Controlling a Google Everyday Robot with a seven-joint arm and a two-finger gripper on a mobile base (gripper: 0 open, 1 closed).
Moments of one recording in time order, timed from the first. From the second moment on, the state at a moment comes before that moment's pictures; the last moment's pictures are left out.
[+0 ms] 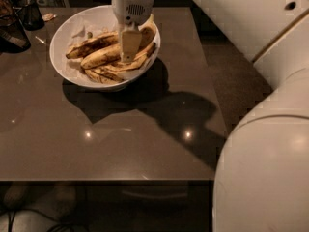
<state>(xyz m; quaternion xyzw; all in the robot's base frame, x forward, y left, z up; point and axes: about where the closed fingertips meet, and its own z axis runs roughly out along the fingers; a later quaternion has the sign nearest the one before) 0.608 0.062 0.950 -0.77 0.62 0.02 0.14</state>
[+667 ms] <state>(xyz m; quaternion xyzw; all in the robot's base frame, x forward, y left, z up) 0.601 0.057 0.985 -0.76 0.62 0.00 0.18</state>
